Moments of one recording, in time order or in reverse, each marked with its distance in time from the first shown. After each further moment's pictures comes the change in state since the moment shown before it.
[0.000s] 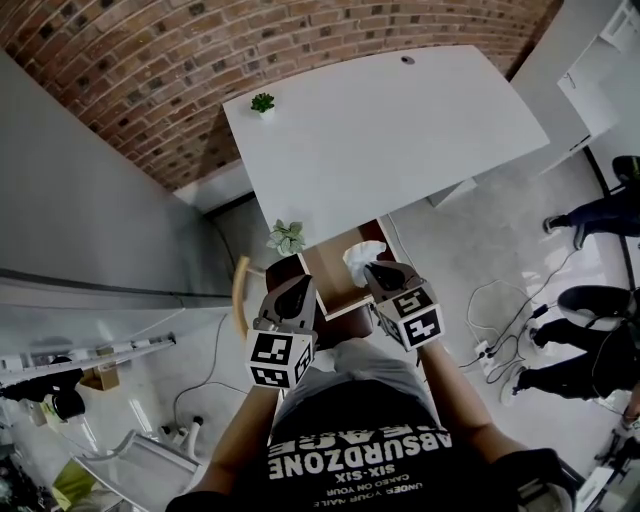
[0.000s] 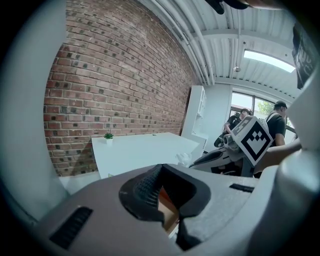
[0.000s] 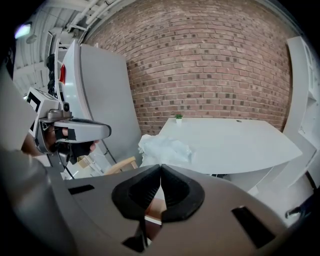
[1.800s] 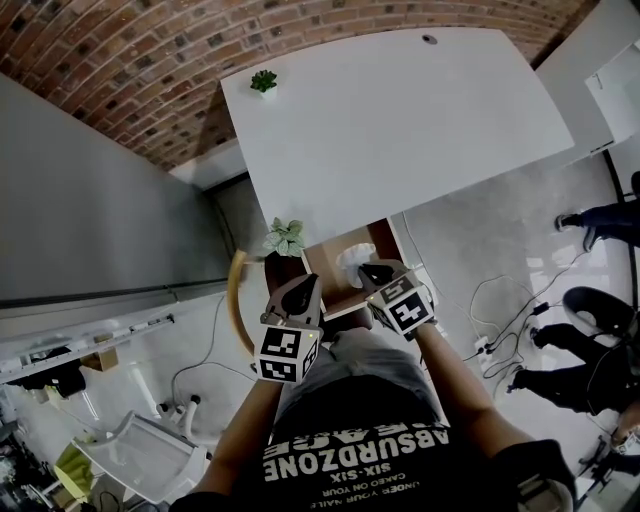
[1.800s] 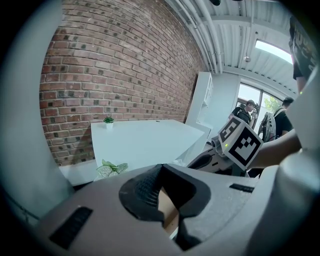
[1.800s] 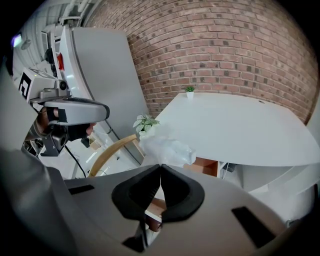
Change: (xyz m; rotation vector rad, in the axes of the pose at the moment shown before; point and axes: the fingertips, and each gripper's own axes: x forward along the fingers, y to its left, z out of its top) left arm 0.064 0.020 -0.042 -0.034 0.150 0.029; right arm 0.089 -0.025 -0.057 -0.053 0.237 0.165
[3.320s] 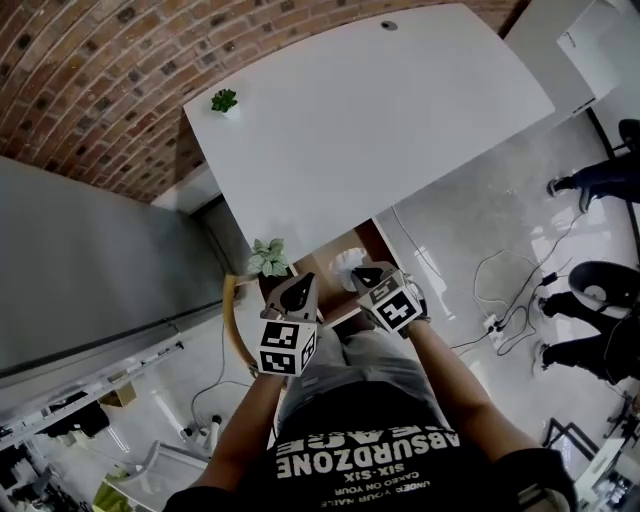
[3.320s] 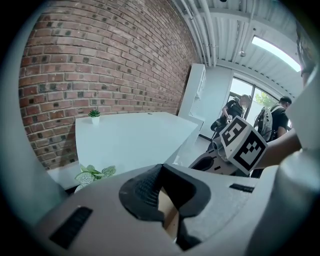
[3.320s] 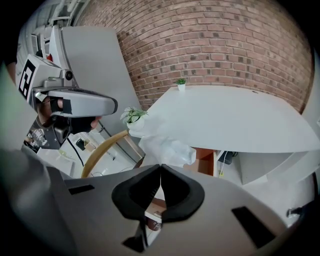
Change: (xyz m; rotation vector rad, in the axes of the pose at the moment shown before) left arm 0.055 0.001 -0.007 0.059 0.088 -0.095; right arm 0.023 -0.026 -0.024 0.070 0.029 -0.037
